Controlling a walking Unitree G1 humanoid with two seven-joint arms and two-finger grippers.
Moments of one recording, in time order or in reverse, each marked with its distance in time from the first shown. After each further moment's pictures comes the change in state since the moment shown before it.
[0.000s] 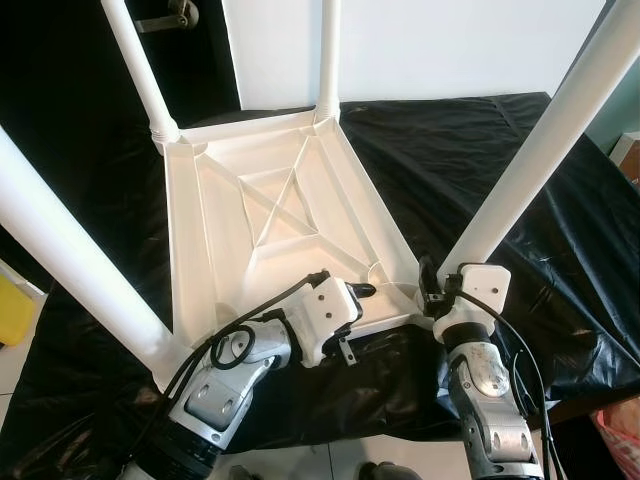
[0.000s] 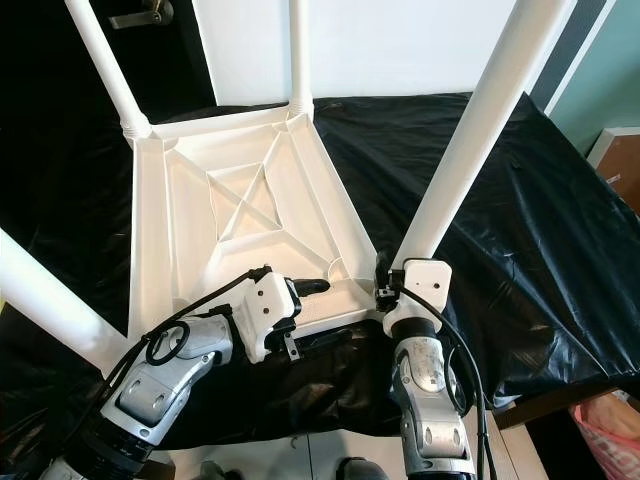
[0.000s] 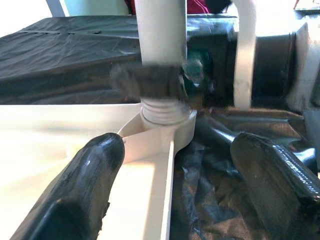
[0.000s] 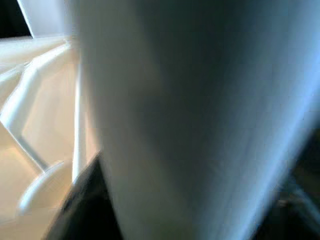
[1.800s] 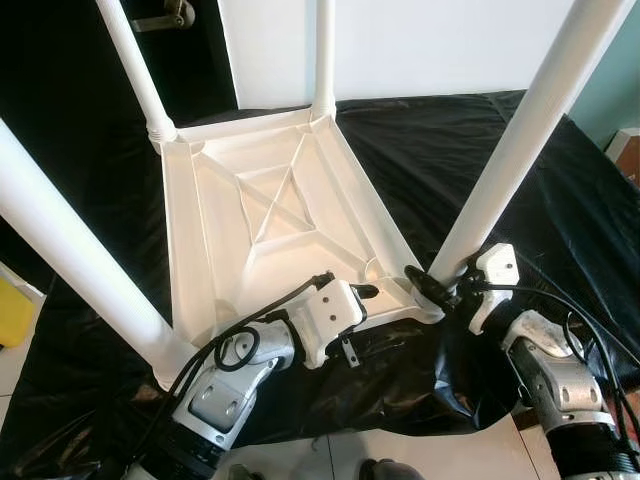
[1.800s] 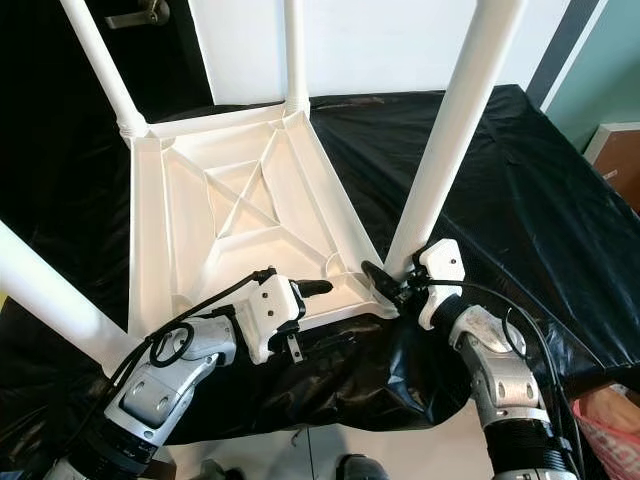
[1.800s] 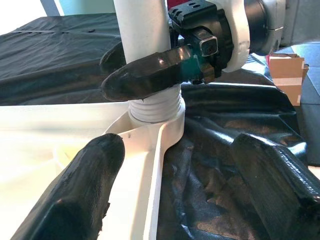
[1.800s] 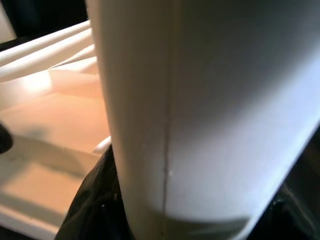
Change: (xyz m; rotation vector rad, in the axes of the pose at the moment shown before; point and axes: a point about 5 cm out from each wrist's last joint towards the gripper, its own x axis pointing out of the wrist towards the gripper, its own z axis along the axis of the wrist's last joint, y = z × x) left arm 0.002 -0.002 -0.001 0.015 0.014 0.001; right arm 0.028 -0.039 0.009 -0.117 0.035 0.641
